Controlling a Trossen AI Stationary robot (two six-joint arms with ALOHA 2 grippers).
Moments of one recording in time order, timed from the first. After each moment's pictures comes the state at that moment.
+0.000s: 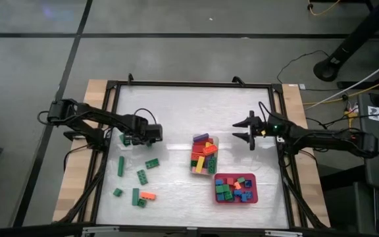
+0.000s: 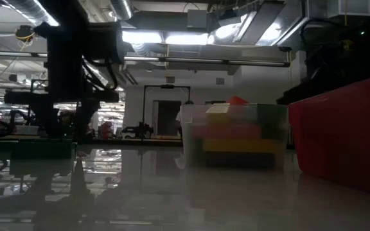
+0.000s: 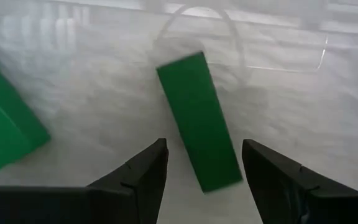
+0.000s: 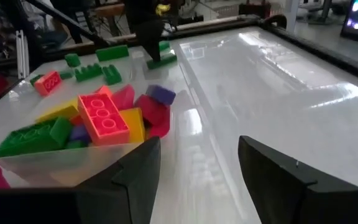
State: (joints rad) left arm 0.04 1.46 0.74 -0.76 -0.14 -1.65; right arm -0.37 0.72 0.01 0.48 -0.31 0.04
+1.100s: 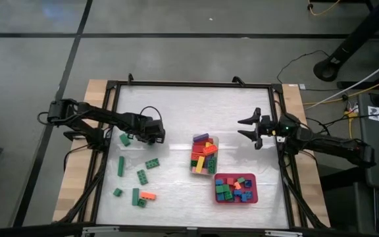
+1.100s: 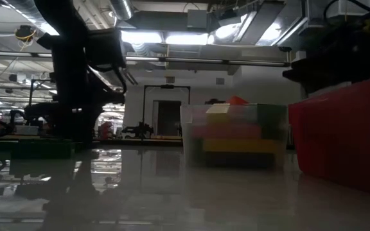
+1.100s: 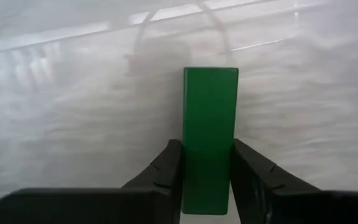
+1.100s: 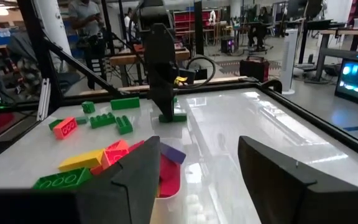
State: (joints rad) left arm 0.11 1.46 0.68 -0.58 -0.12 -1.29; right arm -0.37 0.38 0.01 0.36 -0.33 0.05
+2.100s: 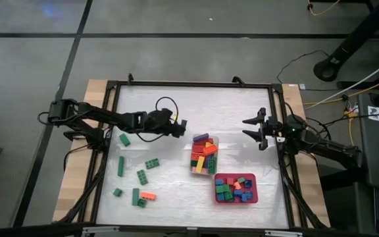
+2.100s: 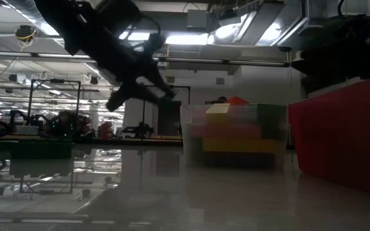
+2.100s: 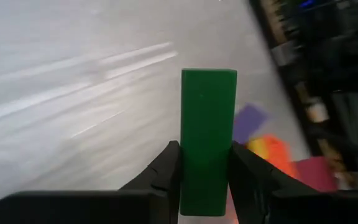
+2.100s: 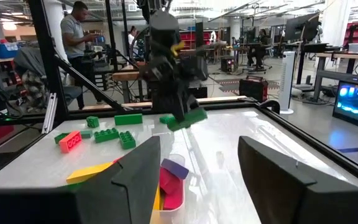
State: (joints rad) left arm 0.10 1.46 0.68 0.19 -0.13 -1.04; right arm -0.37 0.12 0.01 0.18 -0.33 0.04
